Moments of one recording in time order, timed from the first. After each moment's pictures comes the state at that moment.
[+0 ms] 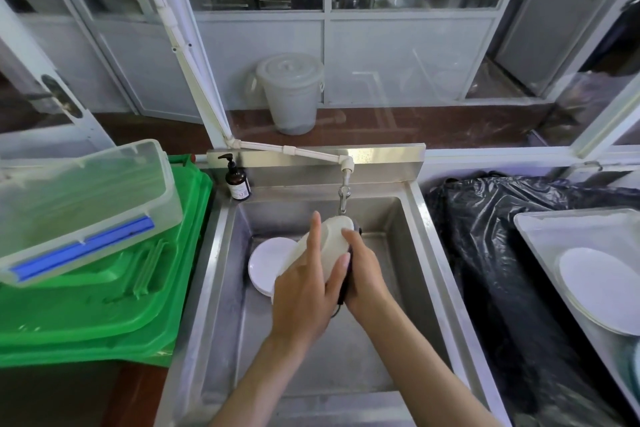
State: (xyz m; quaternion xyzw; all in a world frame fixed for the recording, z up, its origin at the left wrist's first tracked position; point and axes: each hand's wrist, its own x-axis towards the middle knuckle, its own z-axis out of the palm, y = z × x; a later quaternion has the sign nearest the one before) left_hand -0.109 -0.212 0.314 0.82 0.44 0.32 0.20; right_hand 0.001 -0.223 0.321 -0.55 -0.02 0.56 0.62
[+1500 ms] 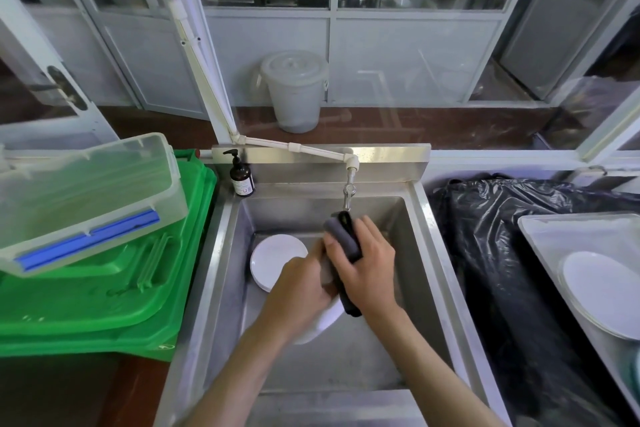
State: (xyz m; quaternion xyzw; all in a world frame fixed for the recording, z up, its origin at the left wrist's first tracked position) left_hand -0.127 -0.189 0.325 0.82 0.42 0.14 0.36; right_hand 0.002 -0.231 0.315 -0.67 -0.51 0.04 0.54
